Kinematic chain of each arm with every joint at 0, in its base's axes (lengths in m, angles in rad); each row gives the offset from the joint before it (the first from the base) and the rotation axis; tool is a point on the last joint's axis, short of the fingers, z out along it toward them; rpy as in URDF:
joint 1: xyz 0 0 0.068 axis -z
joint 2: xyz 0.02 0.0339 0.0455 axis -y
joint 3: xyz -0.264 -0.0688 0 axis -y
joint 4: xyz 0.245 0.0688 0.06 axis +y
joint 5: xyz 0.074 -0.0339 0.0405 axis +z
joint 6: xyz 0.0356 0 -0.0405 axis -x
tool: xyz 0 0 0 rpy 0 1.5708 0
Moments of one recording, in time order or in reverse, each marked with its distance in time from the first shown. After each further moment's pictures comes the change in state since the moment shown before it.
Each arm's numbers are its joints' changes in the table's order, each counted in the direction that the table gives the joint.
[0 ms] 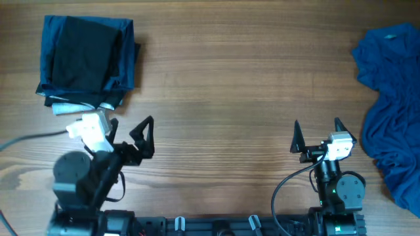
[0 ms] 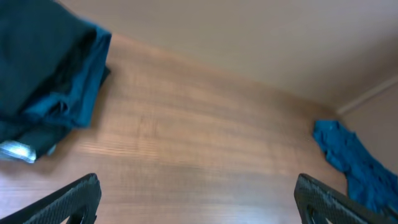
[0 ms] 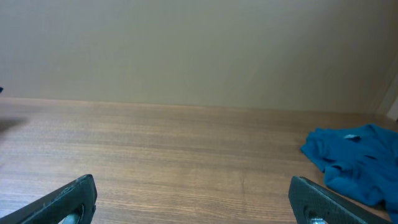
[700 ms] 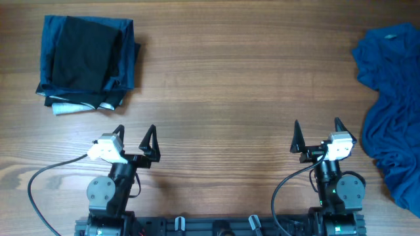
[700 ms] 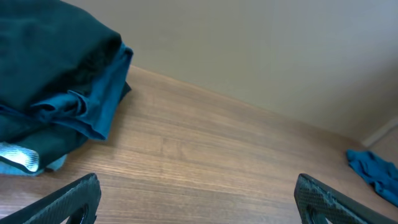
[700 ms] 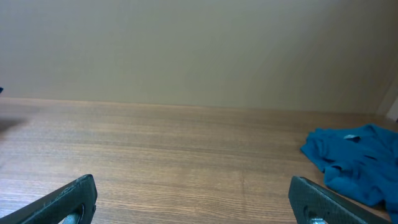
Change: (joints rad) left arm 0.000 0.384 -0.630 -0.492 0.103 0.000; right arm 0.000 0.001 0.000 0.000 0.000 0.000
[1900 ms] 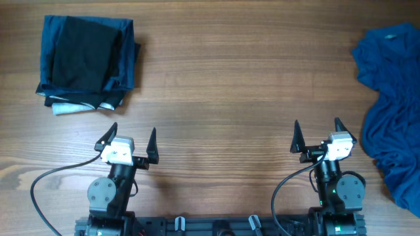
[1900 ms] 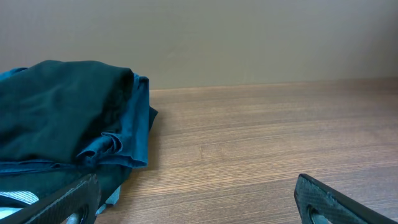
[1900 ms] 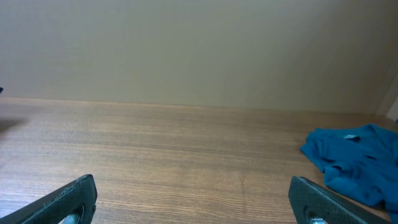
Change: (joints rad) left arm 0.020 0.026 -0.002 0.017 0.050 -0.402; right arm 0.000 0.000 0.000 0.000 0.000 0.000
